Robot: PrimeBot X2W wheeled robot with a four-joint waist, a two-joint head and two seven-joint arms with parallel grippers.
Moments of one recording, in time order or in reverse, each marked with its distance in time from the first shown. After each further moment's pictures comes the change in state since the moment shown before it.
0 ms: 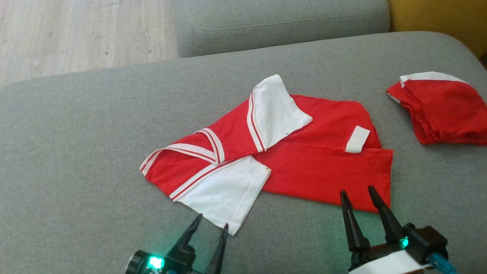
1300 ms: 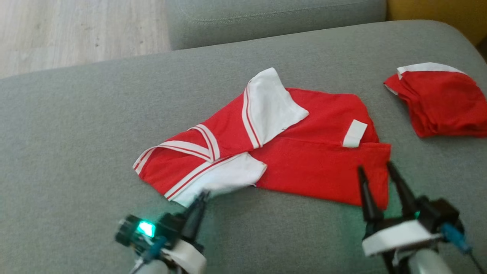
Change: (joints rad) left arm -0.155 -0.020 0.035 0.160 0.070 -0.127 -0.003; right arm -0.124 -0.022 -0.071 0.095 -0.030 0.000 0.000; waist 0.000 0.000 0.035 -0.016
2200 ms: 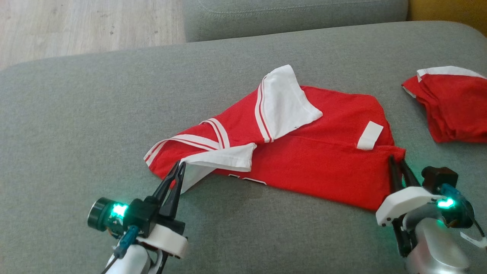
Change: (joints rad) left arm 0.021 0.086 0.117 -0.219 0.000 0.061 0.000; right arm -0.344 0.018 -0.249 0.580 -0.157 0.000 0.022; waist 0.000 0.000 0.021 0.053
